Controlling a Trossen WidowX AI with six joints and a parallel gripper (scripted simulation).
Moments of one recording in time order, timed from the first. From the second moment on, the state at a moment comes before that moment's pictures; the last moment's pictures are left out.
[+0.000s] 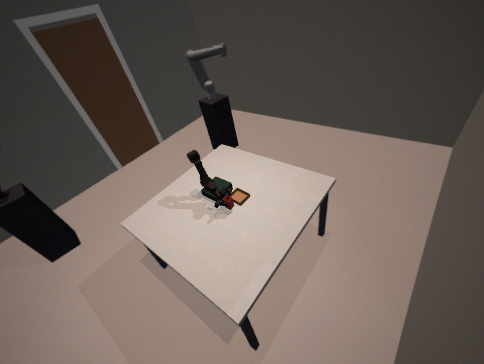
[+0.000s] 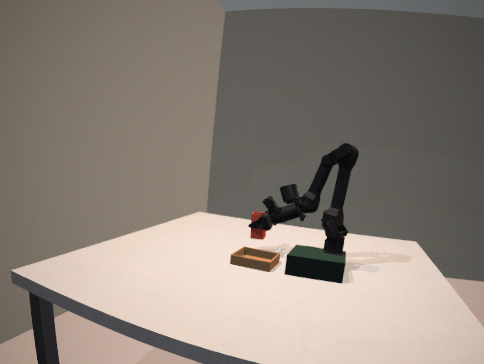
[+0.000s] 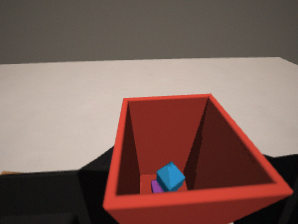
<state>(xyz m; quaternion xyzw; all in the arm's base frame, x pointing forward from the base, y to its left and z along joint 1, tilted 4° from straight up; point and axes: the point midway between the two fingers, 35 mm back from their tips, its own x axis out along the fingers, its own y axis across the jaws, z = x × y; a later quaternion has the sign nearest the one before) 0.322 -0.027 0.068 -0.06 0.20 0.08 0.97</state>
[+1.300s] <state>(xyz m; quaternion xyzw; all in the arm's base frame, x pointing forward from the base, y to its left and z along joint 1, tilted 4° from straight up) 0.303 0.107 0.072 -0.08 0.20 0.17 0.96</state>
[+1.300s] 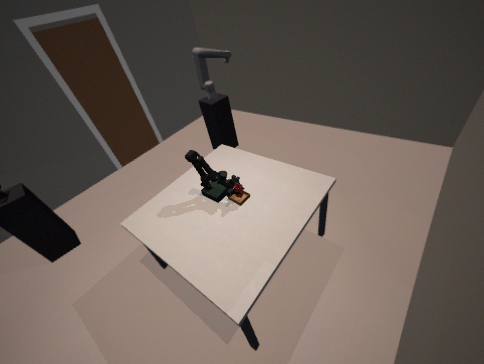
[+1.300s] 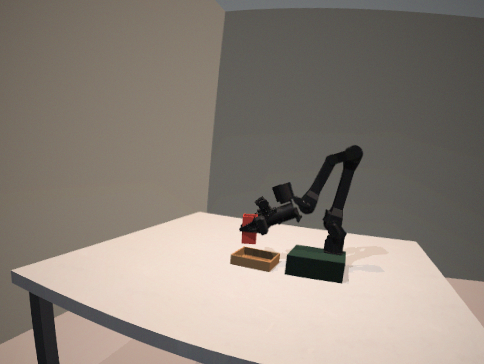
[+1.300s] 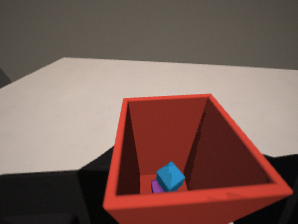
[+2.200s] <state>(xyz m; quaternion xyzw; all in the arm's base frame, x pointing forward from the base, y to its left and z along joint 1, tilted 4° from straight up) 0.290 0.134 0.073 0.06 0.22 0.17 0.96</state>
